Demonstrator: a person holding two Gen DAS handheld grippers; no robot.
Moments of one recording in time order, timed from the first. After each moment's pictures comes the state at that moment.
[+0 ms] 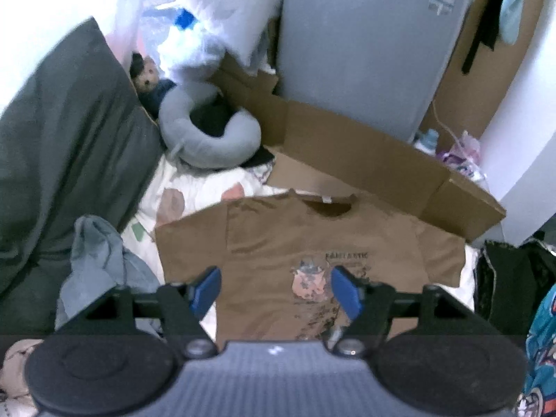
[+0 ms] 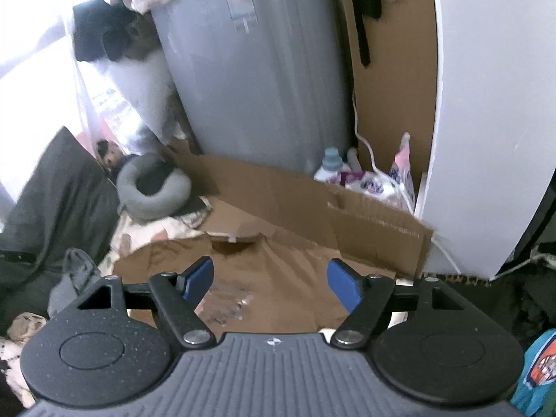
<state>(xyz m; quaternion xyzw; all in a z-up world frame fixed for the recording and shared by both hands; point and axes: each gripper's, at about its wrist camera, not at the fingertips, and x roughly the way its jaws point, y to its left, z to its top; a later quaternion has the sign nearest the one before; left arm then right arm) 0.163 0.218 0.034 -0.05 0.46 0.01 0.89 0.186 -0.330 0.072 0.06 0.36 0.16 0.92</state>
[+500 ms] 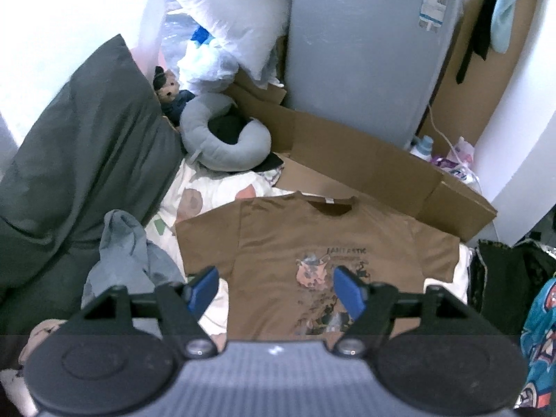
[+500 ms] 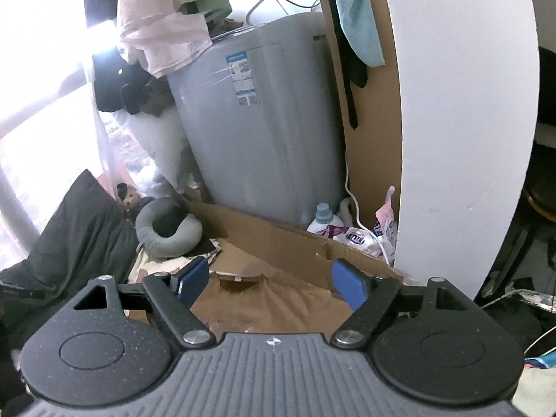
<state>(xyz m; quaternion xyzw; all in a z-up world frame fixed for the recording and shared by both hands) 0.100 0.215 0.082 -0.05 0.45 0.03 0.89 0.145 -0.397 0.181 0.06 0.31 0.17 0.93</state>
